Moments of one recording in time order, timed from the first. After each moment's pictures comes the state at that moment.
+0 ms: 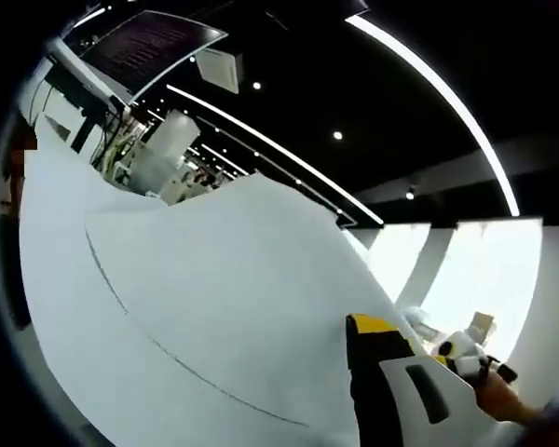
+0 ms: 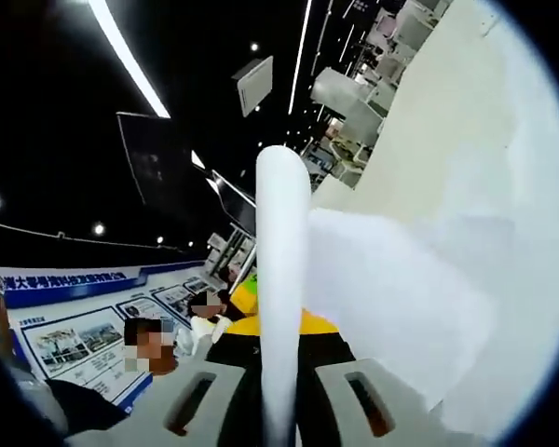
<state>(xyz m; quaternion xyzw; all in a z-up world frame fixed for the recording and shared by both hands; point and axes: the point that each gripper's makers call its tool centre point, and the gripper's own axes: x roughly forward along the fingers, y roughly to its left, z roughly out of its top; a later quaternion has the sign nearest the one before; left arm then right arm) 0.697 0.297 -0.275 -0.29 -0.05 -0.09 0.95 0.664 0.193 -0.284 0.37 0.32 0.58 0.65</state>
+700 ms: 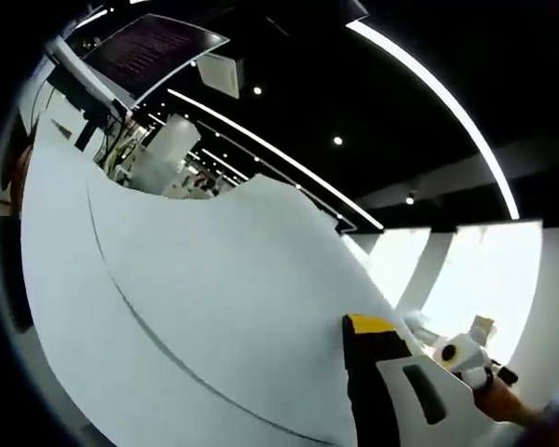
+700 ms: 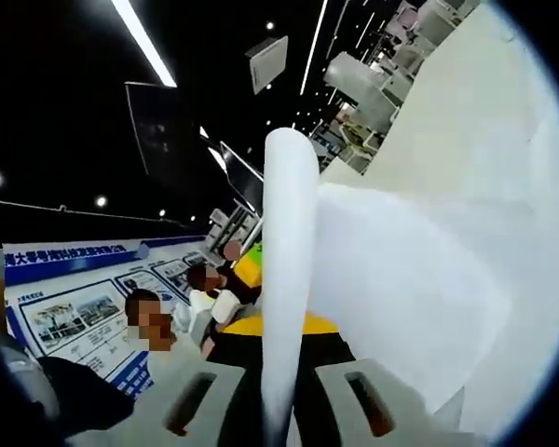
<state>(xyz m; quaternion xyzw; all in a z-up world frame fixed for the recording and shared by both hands) 0.695 0.298 -0.272 -0.29 -0.06 -0.08 0.95 0.638 0.202 -0.293 0.32 0.33 0.62 0.64</state>
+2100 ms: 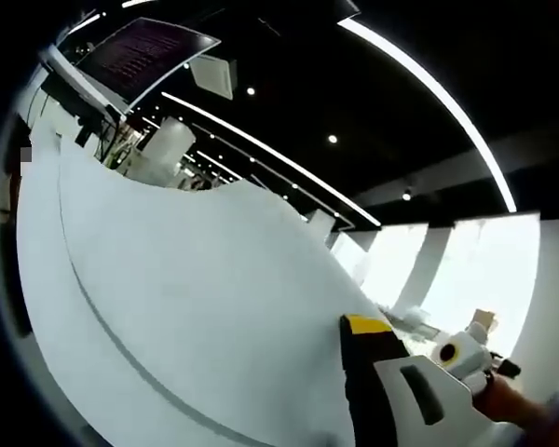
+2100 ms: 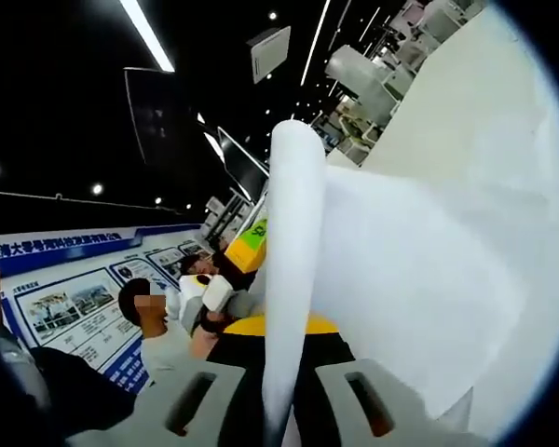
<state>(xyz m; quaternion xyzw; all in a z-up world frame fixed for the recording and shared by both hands) 0.694 0.298 -0.271 -0.28 -0.06 -0.09 0.95 0.632 0.207 -0.303 0.29 0.34 0.62 0.64</state>
